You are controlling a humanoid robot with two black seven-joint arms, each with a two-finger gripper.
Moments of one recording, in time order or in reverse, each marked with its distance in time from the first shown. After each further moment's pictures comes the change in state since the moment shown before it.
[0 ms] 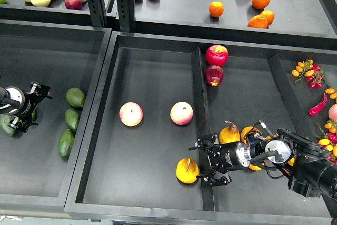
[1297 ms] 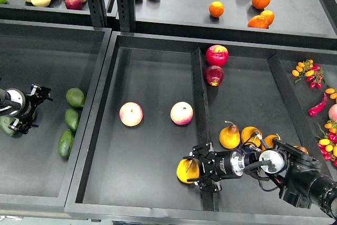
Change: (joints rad) left arm 0.009 -0.003 -0.002 0.000 -0.004 0.000 0.000; right arm -0.096 0.057 0.103 -0.066 0.014 0.000 0.000
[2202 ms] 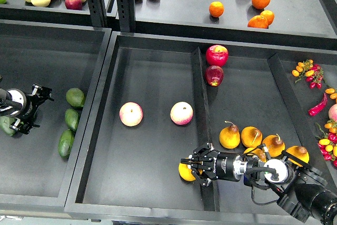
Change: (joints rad) left arm 0.000 -0.005 0.000 0.000 0.000 0.000 0.000; right arm -0.079 -0.003 0.176 0.019 0.124 0.000 0.000
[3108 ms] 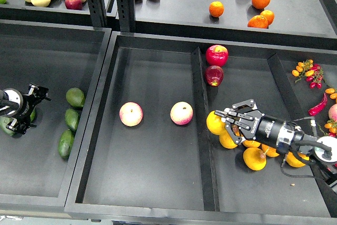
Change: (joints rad) left arm 0.000 0.009 -0.001 0.010 0.000 0.000 0.000; right arm -0.026 -0.343 0.205 0.359 0.145 0.000 0.000
